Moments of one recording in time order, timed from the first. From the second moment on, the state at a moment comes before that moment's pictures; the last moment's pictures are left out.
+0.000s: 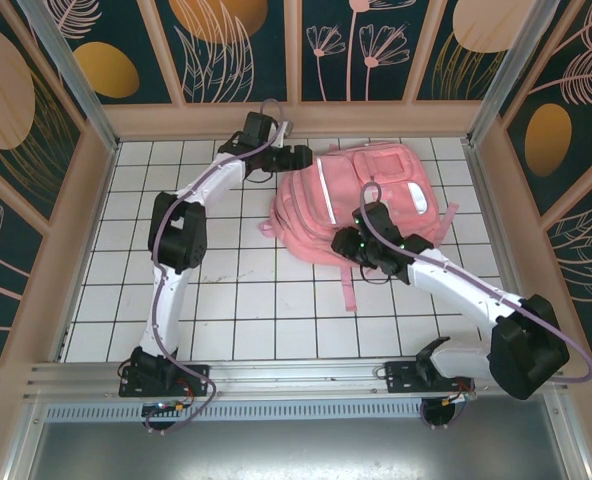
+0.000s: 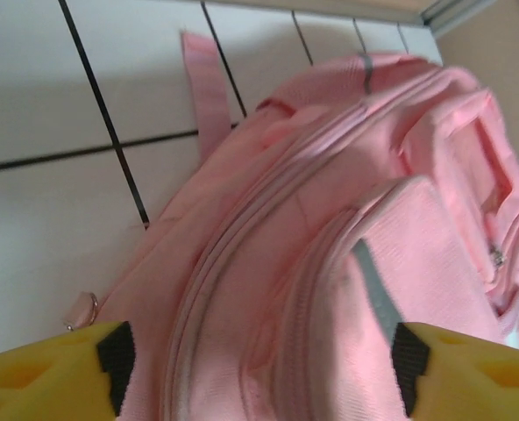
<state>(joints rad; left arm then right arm) -0.40 2.39 2.08 -0.41 0.50 -0.44 0.63 1.25 0.79 -0.41 -0.01 0.92</state>
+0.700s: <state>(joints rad) -0.40 1.96 1.32 -0.09 0.41 -0.53 0.53 1.41 0.76 -0.45 0.11 0.94</state>
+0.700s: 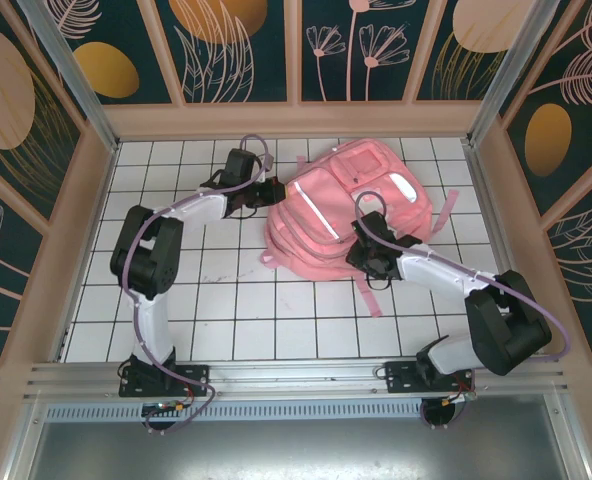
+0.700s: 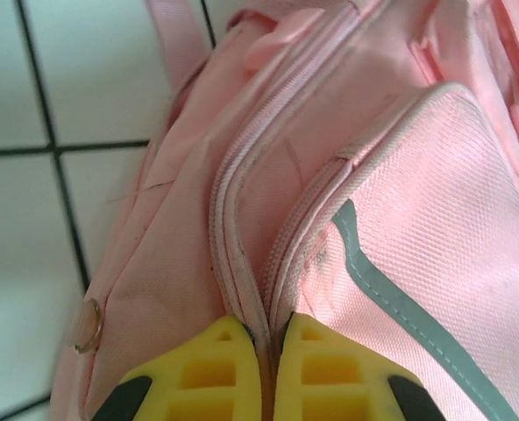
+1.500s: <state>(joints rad) -0.70 1.40 0.65 0.05 0.29 -0.84 0.36 1.90 1.29 -0.46 0.11 0.60</state>
